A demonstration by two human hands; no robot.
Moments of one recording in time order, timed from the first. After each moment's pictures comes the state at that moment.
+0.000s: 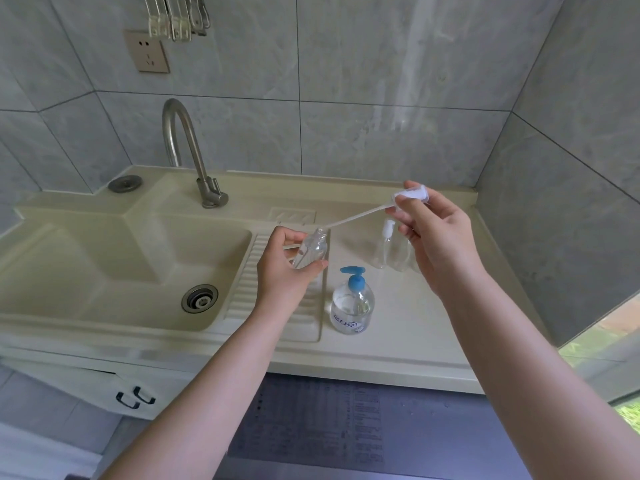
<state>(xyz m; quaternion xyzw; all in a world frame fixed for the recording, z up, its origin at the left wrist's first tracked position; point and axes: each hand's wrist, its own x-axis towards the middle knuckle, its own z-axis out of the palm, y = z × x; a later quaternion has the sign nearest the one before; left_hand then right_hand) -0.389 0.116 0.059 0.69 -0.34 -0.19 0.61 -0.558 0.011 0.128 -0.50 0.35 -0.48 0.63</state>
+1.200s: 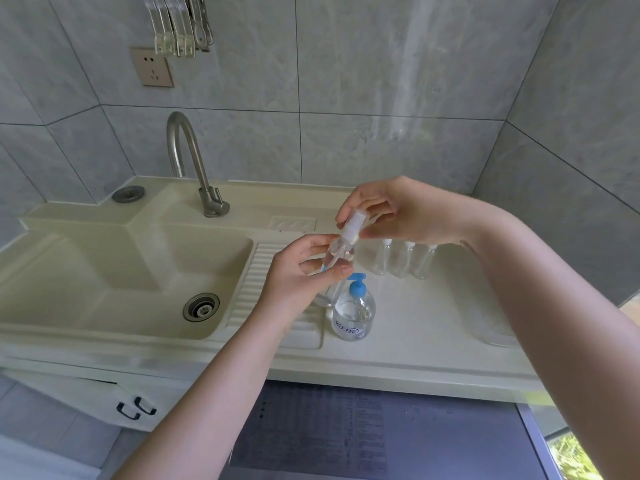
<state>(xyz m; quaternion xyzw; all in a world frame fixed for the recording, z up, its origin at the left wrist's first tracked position) -0.405 0.135 0.093 0.59 -0.42 -0.32 0.61 -0.552 0.006 0.203 -0.92 0.18 -0.06 0.34</state>
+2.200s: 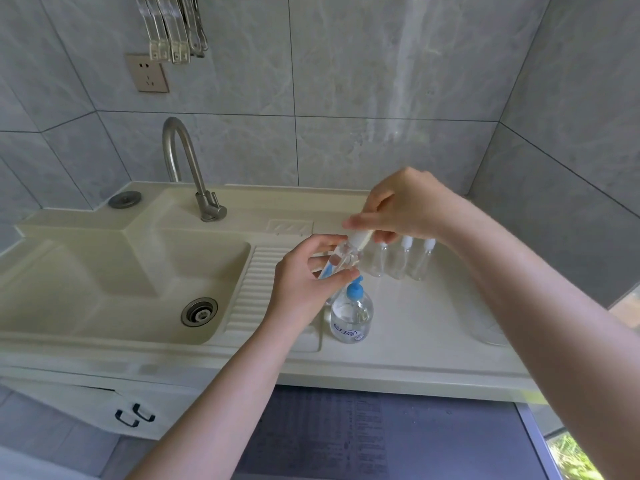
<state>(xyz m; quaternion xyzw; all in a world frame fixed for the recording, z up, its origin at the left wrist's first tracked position) -0.419 0.127 0.095 0.64 -0.43 -0.25 0.59 -0.549 0.019 0.207 -0.89 0.35 -0.13 0.24</state>
